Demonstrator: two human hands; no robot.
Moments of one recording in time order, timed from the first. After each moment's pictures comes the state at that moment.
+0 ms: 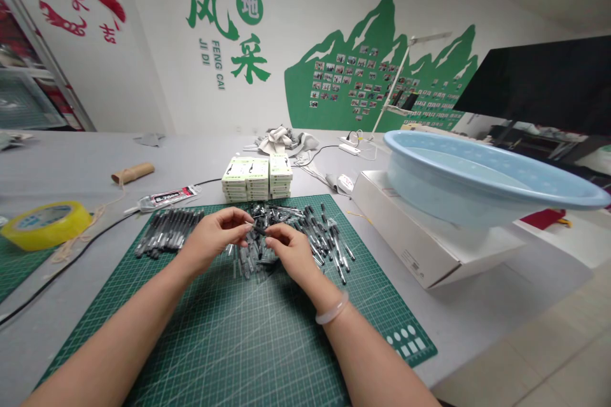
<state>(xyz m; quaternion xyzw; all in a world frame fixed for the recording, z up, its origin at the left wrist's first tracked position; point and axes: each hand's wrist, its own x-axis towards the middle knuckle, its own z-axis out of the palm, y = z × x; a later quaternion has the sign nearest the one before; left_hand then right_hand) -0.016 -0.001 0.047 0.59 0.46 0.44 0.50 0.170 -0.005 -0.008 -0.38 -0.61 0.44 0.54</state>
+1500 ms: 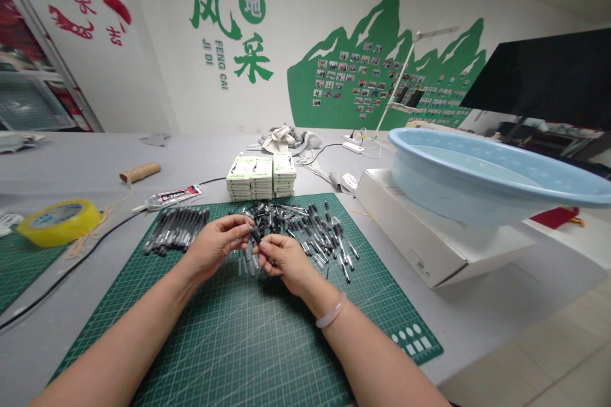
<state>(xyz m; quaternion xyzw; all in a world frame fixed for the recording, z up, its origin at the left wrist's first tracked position) -0.022 -0.006 0.027 0.47 0.40 0.49 0.61 0.154 -0.019 -0.010 -0.27 -0.46 0.73 0.44</state>
